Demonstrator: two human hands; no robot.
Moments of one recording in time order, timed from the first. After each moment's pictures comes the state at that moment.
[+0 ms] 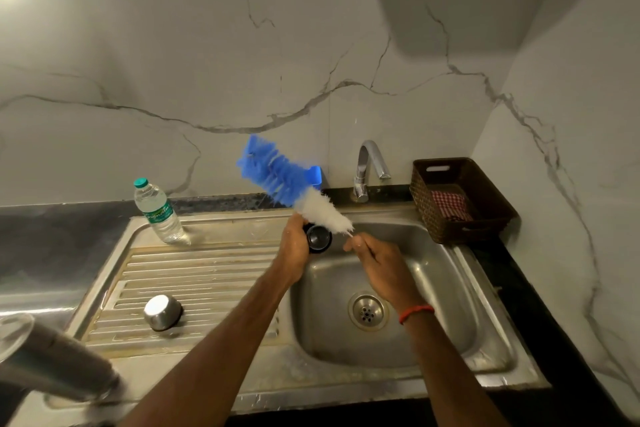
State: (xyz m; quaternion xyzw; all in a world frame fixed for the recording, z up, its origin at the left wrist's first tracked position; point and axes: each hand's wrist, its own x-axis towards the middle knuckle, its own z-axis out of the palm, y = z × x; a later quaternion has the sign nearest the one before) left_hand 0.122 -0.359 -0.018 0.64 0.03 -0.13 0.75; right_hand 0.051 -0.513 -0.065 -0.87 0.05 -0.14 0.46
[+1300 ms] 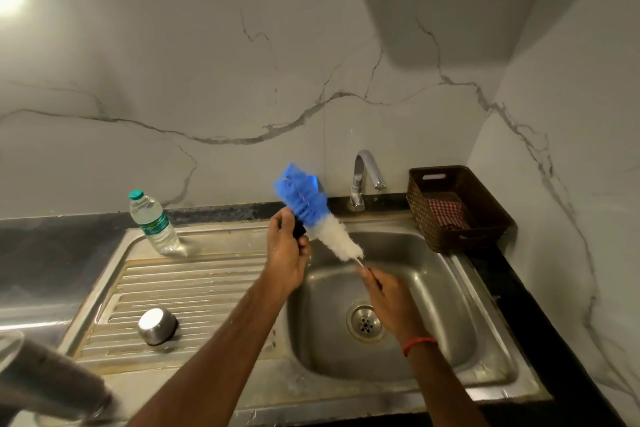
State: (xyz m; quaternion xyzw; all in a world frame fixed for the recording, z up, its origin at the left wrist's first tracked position) left_hand 0.143 -0.360 -0.027 0.49 0.10 -0.14 0.85; right_hand 0.030 -0.523 -0.104 -0.86 0.09 -0.15 0.48
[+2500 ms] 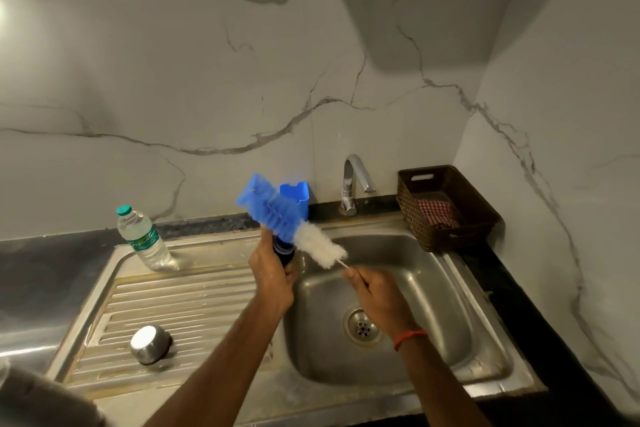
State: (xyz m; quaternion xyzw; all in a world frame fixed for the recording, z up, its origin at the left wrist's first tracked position) left_hand 0.127 -0.352 -0.029 0.52 0.15 -0.09 0.84; right_hand 0.035 -0.516 -0.088 -0.87 0.07 -0.16 0.46
